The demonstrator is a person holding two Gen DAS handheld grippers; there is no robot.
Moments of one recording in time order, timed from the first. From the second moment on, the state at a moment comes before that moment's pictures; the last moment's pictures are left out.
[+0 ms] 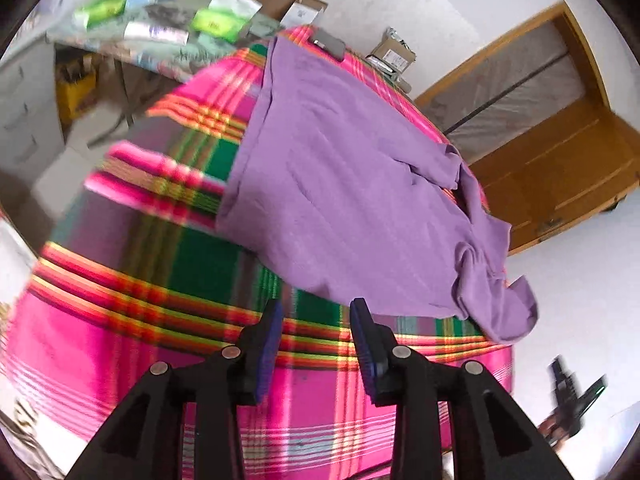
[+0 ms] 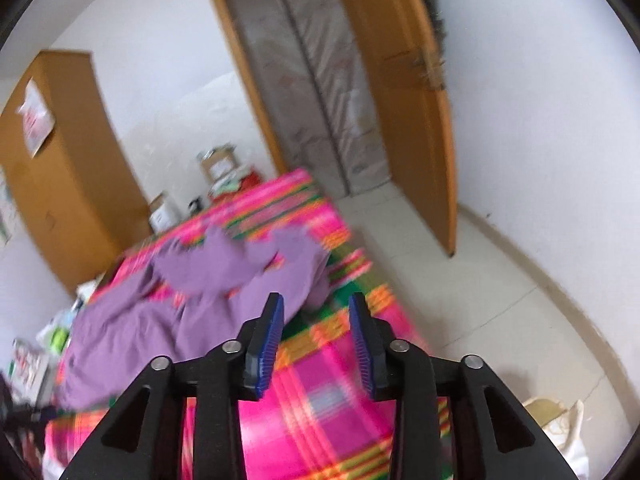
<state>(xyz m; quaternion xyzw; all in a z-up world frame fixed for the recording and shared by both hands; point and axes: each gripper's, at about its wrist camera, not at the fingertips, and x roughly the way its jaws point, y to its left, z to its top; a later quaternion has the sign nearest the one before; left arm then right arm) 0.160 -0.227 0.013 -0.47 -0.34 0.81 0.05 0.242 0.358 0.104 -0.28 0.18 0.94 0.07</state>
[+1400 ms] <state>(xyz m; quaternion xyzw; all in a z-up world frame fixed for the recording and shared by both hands) 0.123 -0.251 -0.018 -0.44 -0.49 0.75 -0.01 0.123 0.177 -0.001 -0.45 0.37 0.79 -0.20</state>
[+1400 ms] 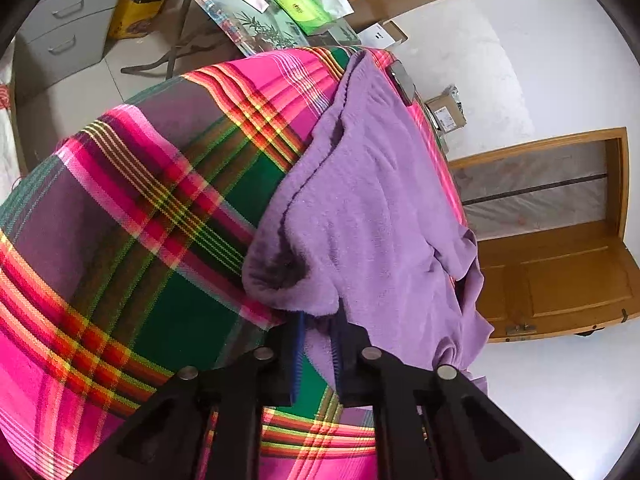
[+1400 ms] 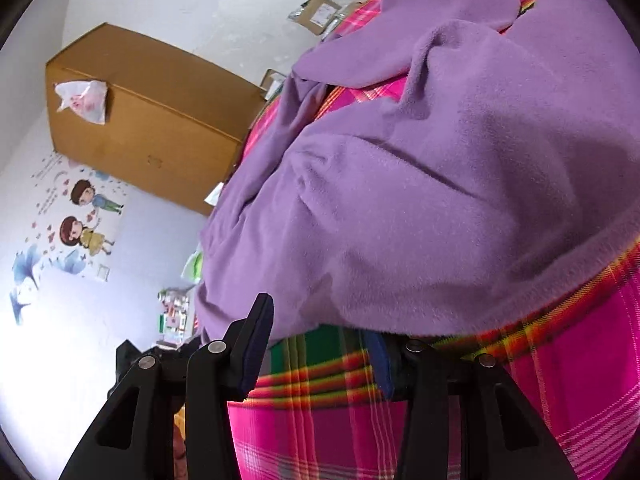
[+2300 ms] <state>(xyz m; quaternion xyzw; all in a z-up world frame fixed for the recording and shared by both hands) 0.155 -0.277 -0.002 -0.40 -0.50 0.77 -0.02 0.151 0.241 0.022 -0.38 0.37 0.84 -0.12</state>
